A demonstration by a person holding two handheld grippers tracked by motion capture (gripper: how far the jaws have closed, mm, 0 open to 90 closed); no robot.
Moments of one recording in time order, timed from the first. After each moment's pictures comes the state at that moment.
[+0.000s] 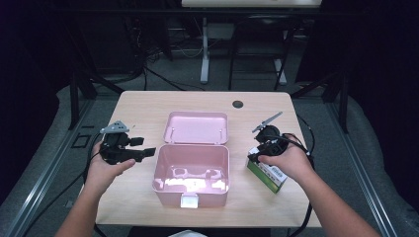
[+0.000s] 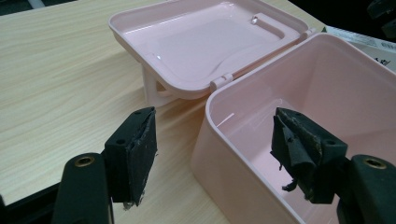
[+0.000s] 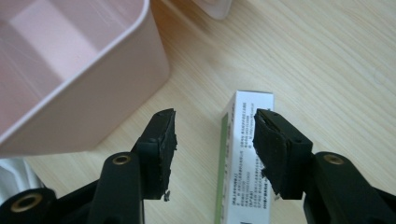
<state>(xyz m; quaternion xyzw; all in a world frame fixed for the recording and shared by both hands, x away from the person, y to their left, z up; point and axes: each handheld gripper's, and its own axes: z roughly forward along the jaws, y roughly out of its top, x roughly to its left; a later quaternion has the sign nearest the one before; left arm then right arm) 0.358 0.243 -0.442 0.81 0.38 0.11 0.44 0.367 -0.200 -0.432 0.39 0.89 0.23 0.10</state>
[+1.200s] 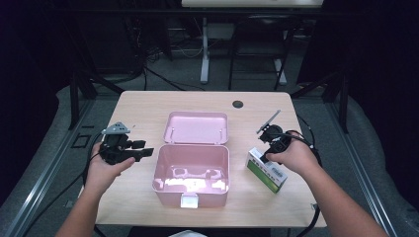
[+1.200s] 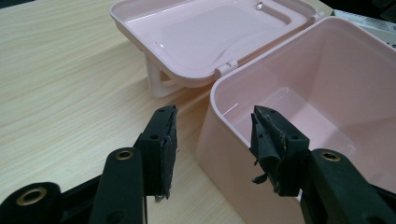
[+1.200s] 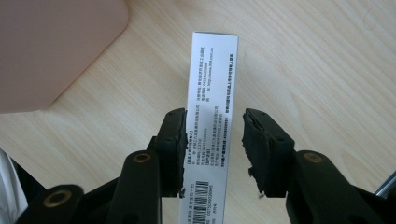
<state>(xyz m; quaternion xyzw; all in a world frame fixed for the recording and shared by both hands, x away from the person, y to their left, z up) 0.357 0.243 -0.444 0.82 0.39 0.11 0.42 0.384 -0.216 -0.442 0.41 0.90 0.13 0.07</state>
